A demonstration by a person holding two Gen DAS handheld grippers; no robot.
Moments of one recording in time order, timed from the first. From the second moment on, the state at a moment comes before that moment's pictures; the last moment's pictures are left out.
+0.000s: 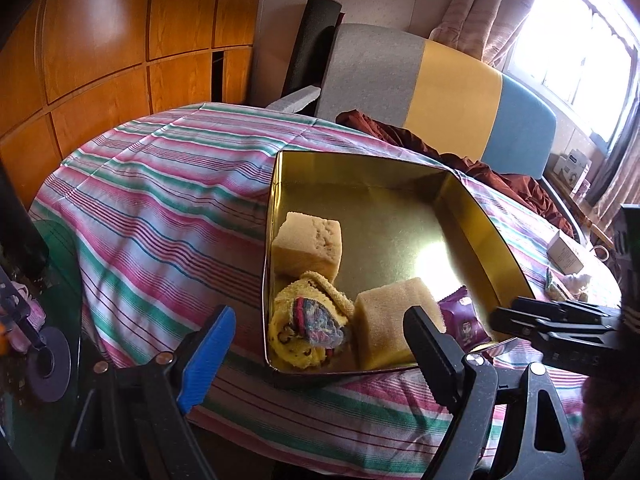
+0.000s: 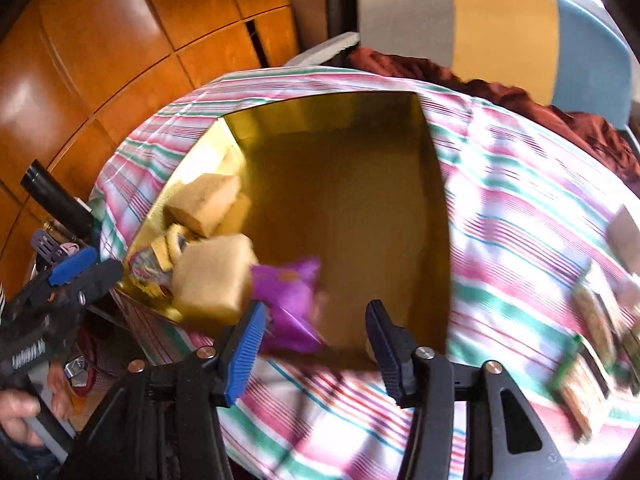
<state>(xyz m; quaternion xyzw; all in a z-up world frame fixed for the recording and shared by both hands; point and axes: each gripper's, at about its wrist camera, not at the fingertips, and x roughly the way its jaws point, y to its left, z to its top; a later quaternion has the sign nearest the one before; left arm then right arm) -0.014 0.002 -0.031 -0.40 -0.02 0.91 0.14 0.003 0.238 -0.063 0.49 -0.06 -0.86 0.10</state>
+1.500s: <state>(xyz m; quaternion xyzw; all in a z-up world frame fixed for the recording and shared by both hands) 0.051 0.250 -0.015 -0.34 0.25 0.76 0.48 0.109 0.491 -0.092 0.61 -0.16 -0.75 -0.20</state>
